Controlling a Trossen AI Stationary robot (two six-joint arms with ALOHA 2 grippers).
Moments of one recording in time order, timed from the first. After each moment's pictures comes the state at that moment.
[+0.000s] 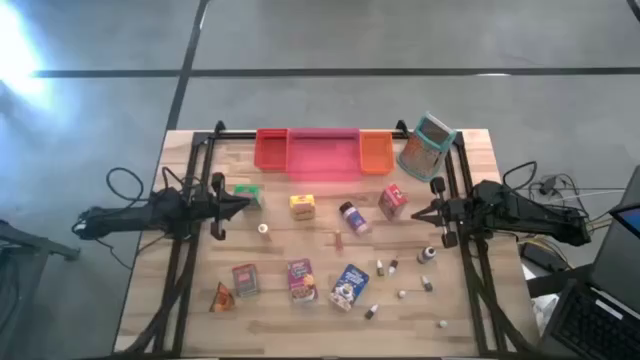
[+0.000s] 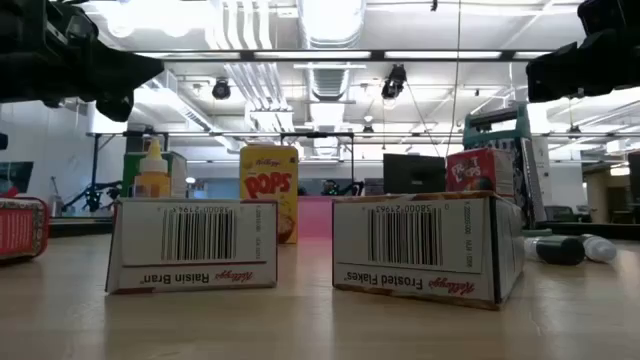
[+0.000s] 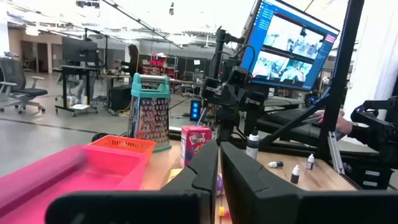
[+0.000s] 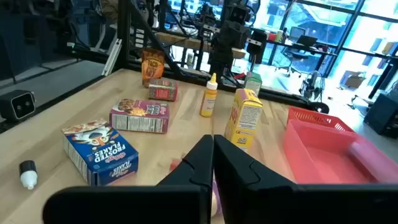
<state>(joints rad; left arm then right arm) 0.04 0.00 0.01 0.16 -0.09 -0.09 -0.12 0.05 0.18 -0.23 -0.25 -0.18</state>
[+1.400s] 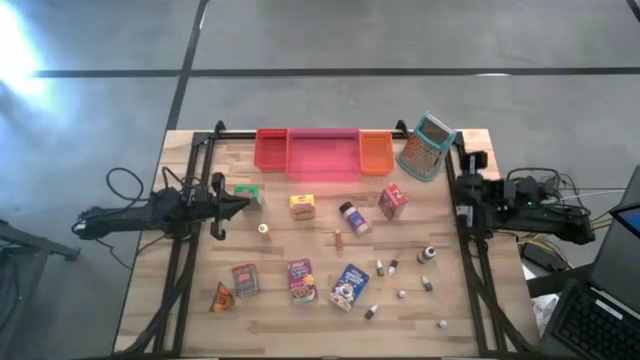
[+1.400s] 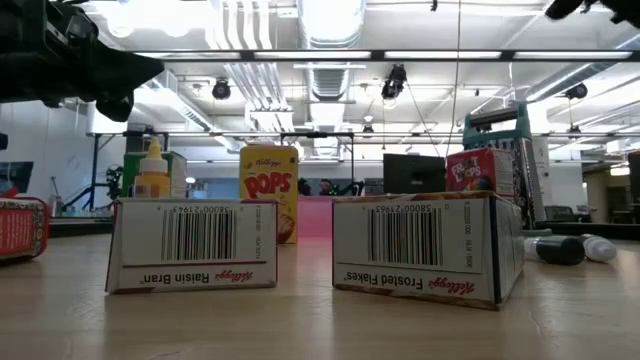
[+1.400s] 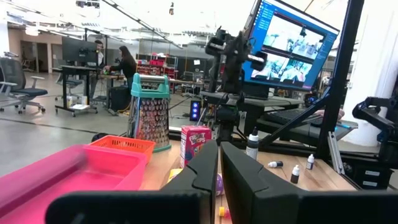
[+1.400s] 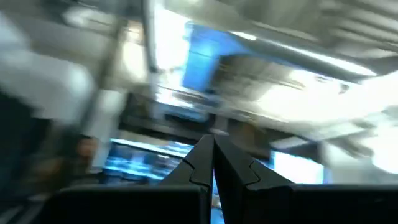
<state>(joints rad) 0.04 0.00 0.01 0.16 -0.09 -0.09 -0.12 0.15 0.18 0.62 -0.04 -0.13</state>
